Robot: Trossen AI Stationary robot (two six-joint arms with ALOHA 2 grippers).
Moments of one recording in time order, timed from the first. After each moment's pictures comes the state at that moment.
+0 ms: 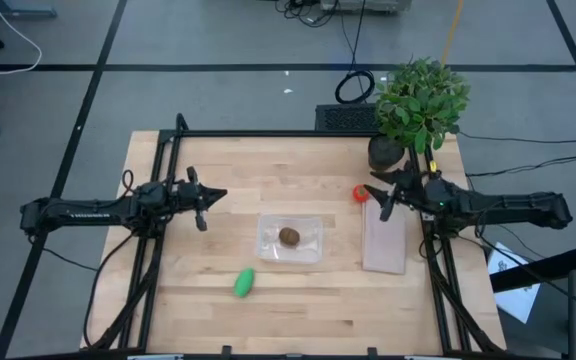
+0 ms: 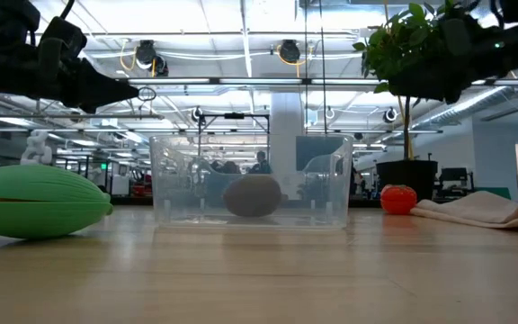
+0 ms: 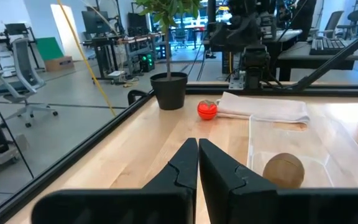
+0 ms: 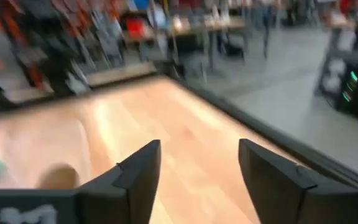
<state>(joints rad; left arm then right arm) 0.14 0.39 0.04 0.32 -0.11 0.07 -0.05 0.44 0.26 -0.03 0.45 0.15</state>
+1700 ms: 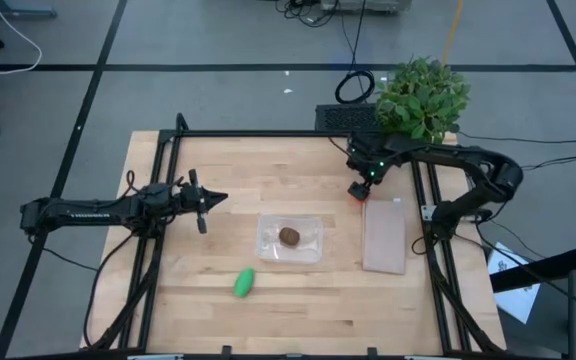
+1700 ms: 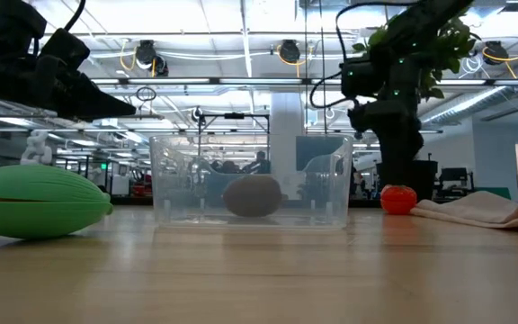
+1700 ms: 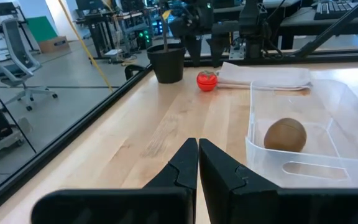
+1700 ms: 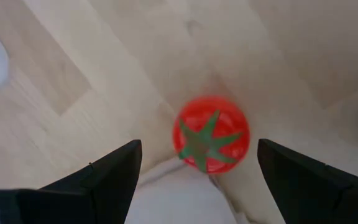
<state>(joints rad) 0.14 0.39 0.04 0.20 -0.10 0.10 -0.57 1.50 0.97 -0.92 -0.16 0.11</state>
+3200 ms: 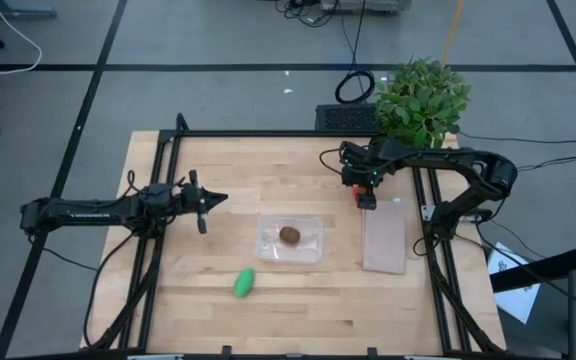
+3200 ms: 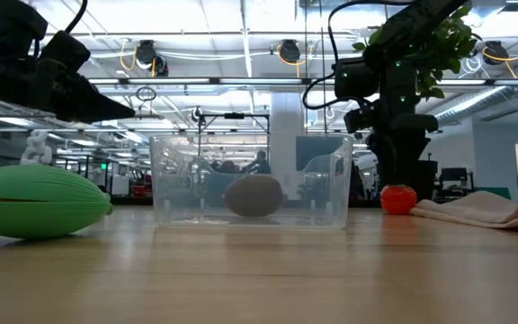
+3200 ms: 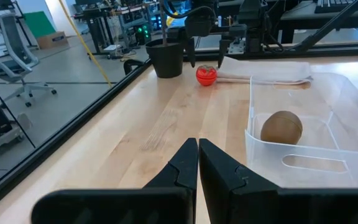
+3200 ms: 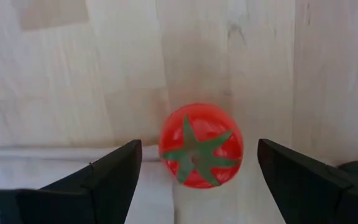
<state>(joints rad) 0.14 0.39 0.04 0.18 -0.10 0.10 -0.48 1.54 0.96 -0.88 -0.03 -0.35</state>
